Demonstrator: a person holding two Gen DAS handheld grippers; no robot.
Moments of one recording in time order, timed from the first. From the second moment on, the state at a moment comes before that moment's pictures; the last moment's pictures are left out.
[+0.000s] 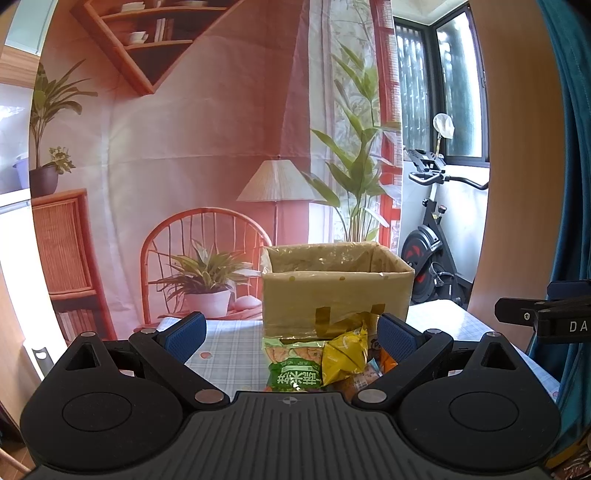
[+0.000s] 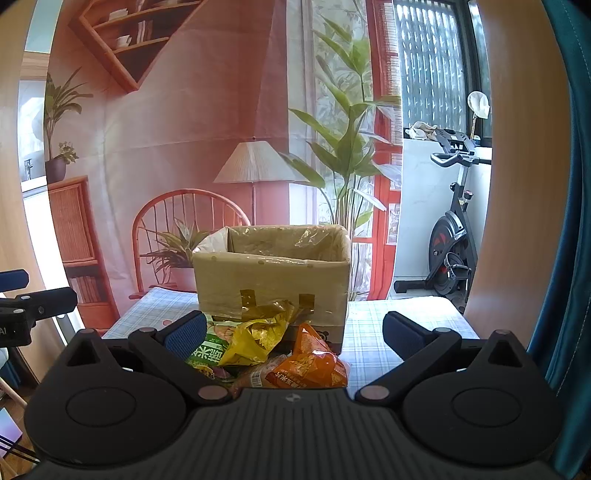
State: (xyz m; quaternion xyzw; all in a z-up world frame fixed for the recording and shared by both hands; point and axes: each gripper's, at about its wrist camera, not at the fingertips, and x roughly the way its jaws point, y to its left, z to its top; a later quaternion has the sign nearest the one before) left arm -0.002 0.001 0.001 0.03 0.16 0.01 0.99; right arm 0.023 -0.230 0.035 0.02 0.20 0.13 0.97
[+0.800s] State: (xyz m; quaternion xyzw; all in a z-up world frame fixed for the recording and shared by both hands) left arm -0.002 0.000 0.000 0.03 0.16 0.01 0.99; right arm 0.025 -0.231 0.036 0.02 0.21 0.13 0.97
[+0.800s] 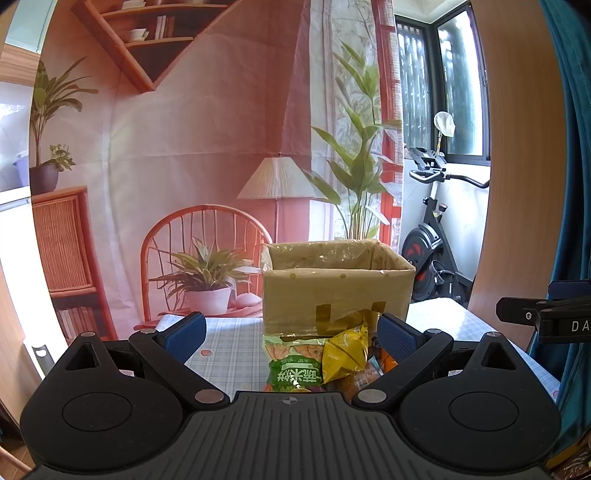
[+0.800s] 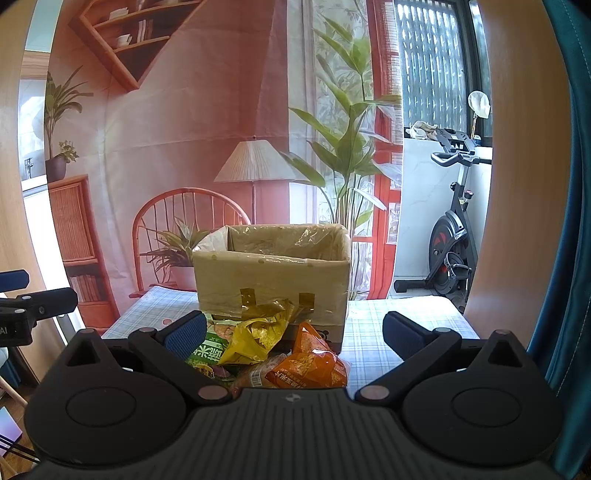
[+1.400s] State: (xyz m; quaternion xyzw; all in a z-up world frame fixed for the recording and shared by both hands) left arm -0.003 -0.001 -0.001 0.03 0.16 0.01 0.99; right arm 0.025 -0.230 0.035 0.02 0.21 0.13 0.97
